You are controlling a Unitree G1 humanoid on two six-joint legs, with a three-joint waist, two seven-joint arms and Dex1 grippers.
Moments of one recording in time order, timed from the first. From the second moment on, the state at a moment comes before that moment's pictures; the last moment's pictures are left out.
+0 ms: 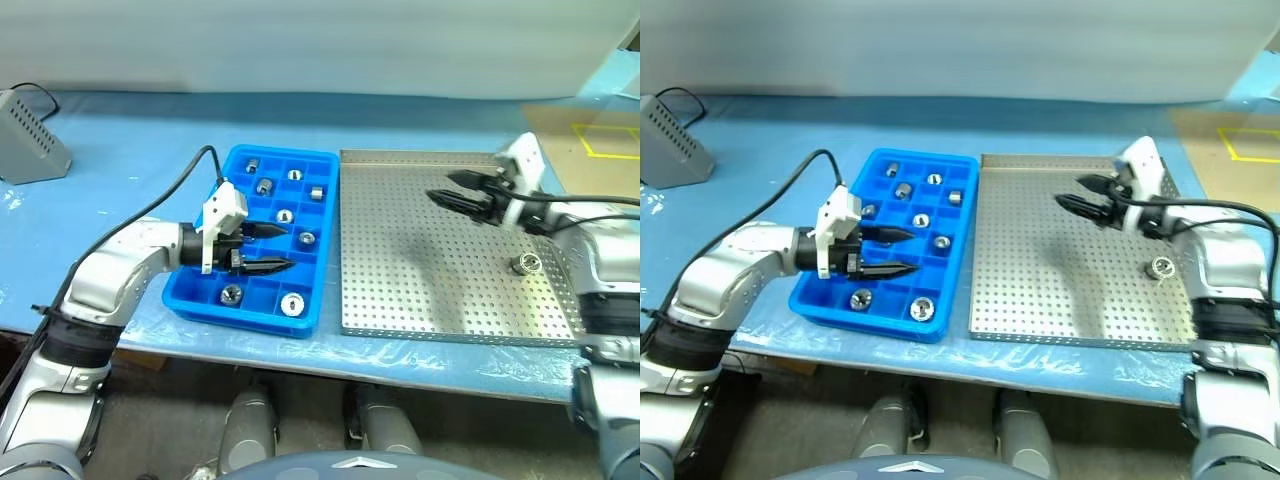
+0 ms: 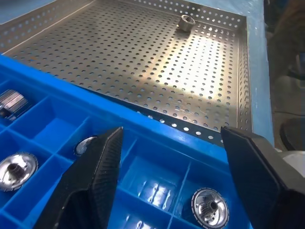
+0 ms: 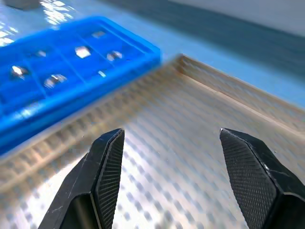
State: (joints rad) left arm -0.51 0.68 -0.12 -0.10 -0.51 0.54 -1.13; right arm -0.52 -0.78 -0.19 0.19 0.35 0.53 0.97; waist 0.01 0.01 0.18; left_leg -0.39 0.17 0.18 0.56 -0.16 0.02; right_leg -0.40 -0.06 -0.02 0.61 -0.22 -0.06
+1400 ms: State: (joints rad) left arm -0.51 0.64 -0.15 -0.06 -0.44 0.52 -1.16; right arm -0.42 -0.78 -0.20 0.64 0.20 0.23 0.86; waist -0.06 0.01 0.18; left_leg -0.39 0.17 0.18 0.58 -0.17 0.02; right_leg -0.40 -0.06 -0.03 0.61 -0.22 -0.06
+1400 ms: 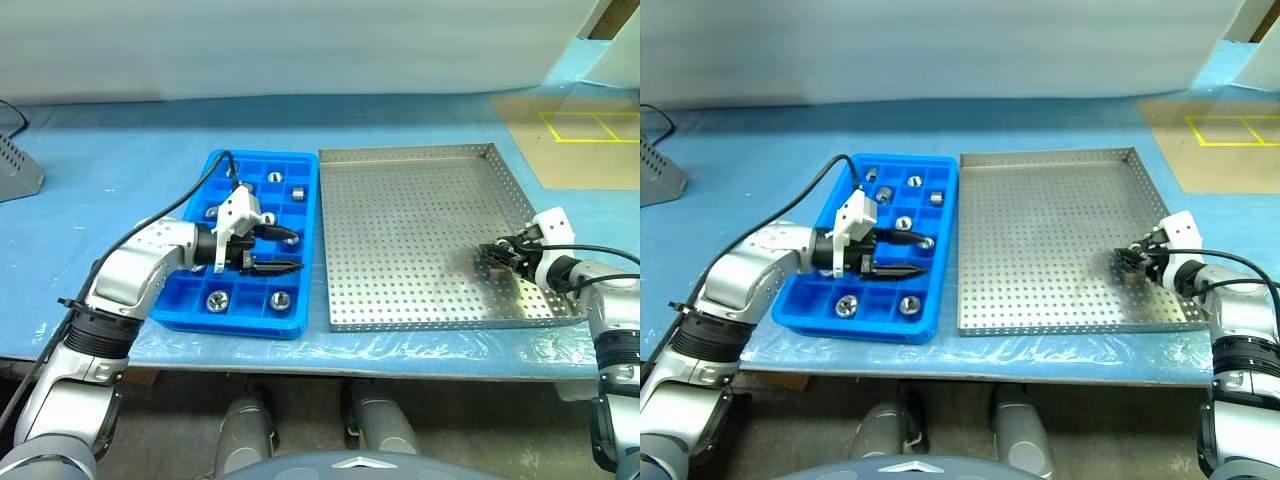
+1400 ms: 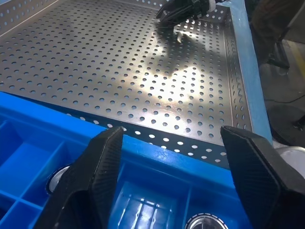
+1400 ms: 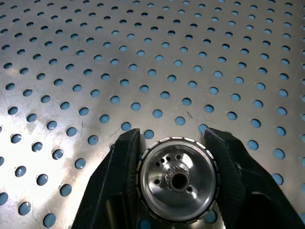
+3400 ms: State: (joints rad) left arm -0.20 0.88 0.24 -0.42 -0.59 0.70 -0.89; right arm -0.81 -0.19 0.28 0.52 0.18 0.28 1.15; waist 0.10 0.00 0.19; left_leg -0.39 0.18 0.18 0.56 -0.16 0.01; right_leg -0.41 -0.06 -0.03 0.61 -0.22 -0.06
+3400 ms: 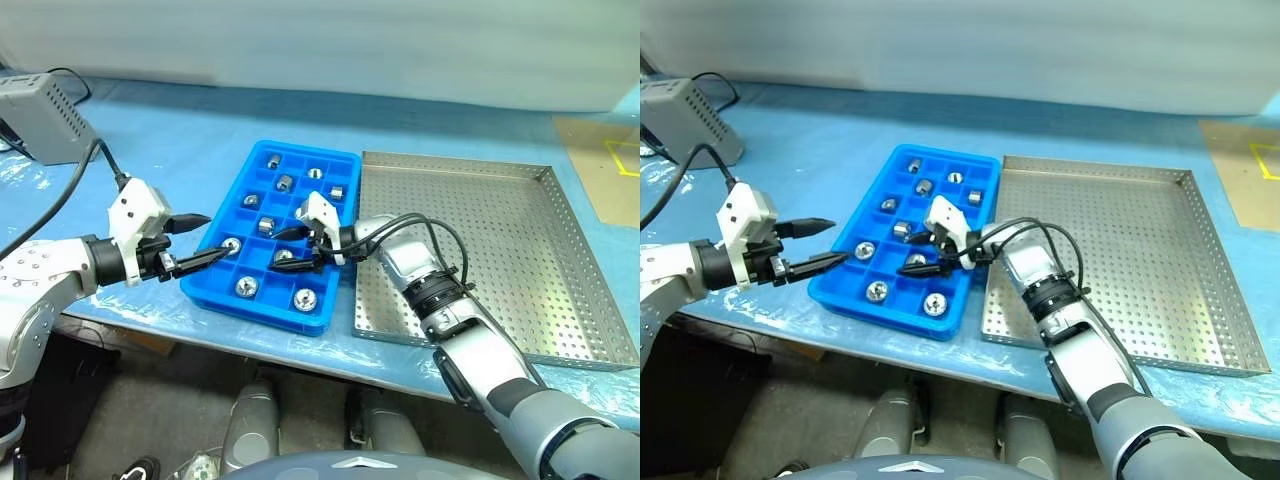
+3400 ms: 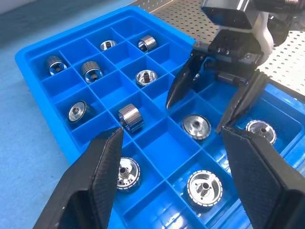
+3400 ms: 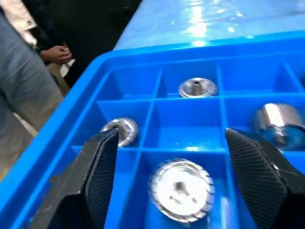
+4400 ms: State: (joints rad) left arm -0.66 0.41 -0.10 0.19 -0.36 0.44 -0.88; right arm -0.34 -0.48 -0.15 -0.20 0.37 0.62 0.69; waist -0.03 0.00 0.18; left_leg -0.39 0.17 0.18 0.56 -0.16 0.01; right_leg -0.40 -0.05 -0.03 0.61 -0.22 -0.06
